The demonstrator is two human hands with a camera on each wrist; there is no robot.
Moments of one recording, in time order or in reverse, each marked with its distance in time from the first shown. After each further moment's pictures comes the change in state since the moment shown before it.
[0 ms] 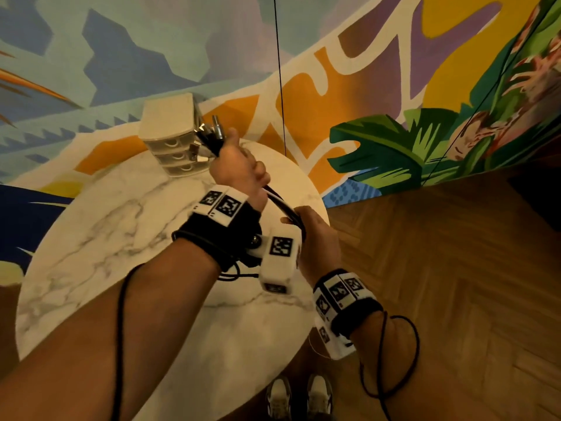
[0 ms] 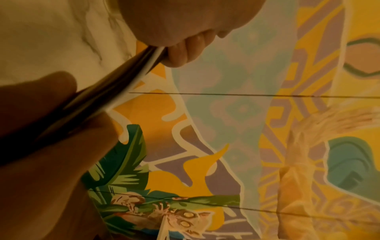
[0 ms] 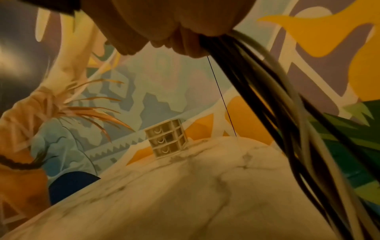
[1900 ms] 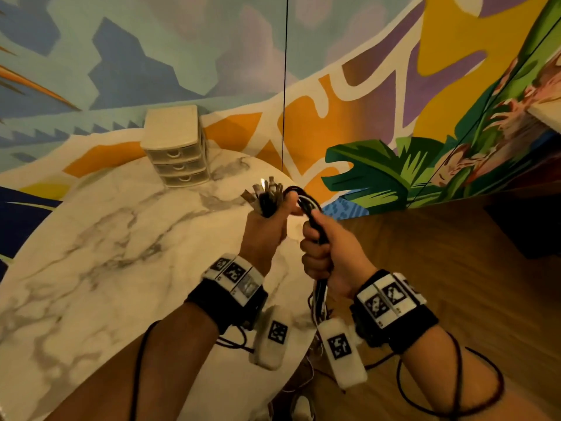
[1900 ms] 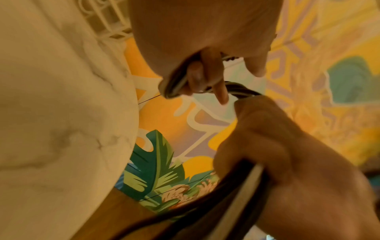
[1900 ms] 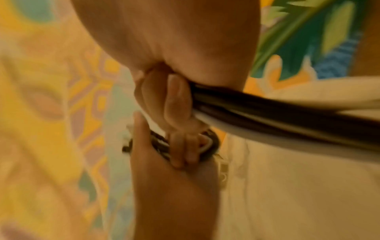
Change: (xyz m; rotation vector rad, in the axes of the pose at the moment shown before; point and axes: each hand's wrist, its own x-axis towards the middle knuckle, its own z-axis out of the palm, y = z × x) left_hand -0.005 -0.034 -0.051 0.560 -0.362 0.131; right_hand 0.036 -0.038 -0.044 1.058 -0.485 0.866
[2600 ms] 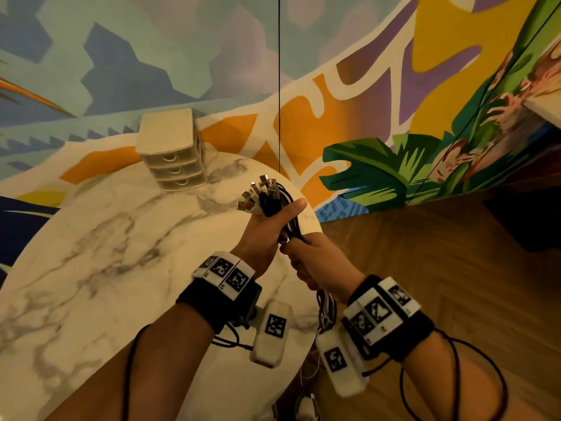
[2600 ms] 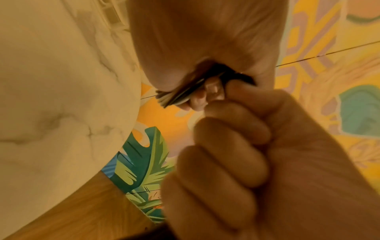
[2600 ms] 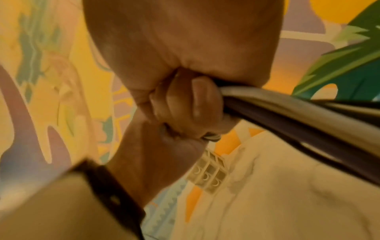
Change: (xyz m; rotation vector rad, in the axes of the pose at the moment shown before) left_hand -0.002 0.010 0.000 -0.148 -0.216 -0.048; right_hand -0.006 0.005 0.018 -0.689 0.178 -0.068
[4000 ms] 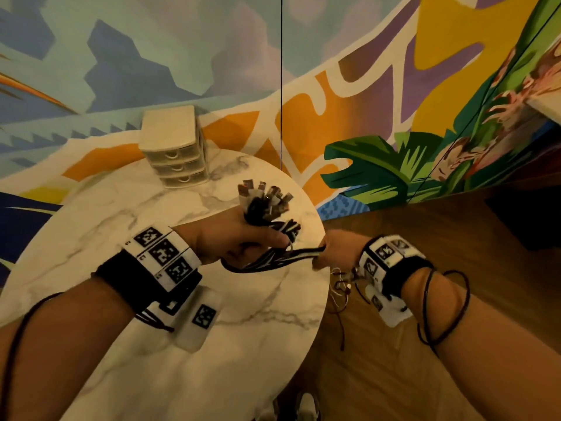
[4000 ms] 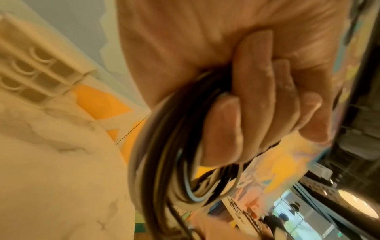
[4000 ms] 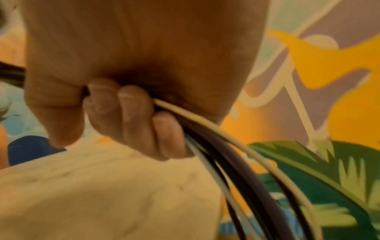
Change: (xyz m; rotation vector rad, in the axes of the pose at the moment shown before) left_hand -0.029 0.069 -0.045 0.616 -0.596 -0.326; right_hand 0.066 0.035 -0.058 -0.993 -0.172 0.104
